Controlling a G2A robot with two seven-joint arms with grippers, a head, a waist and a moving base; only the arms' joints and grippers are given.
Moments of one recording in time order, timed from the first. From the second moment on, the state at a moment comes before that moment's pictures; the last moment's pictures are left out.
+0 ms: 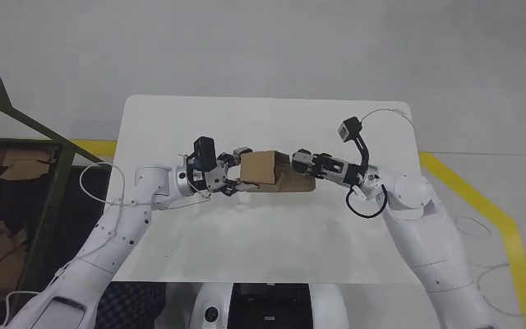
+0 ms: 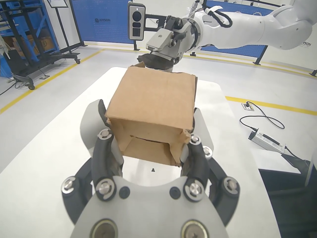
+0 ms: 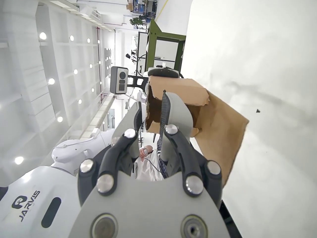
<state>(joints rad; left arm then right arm) 1.13 -0.97 -1.09 -1.42 1.30 -0.99 0.43 -1.15 -1.17 1.21 -1.53 0.33 -0.15 0.94</state>
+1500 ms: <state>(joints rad) 1.14 -0.99 -1.10 -1.40 1.35 -0.97 0.48 -1.13 -1.16 1.21 -1.54 0.31 -0.13 0.94</state>
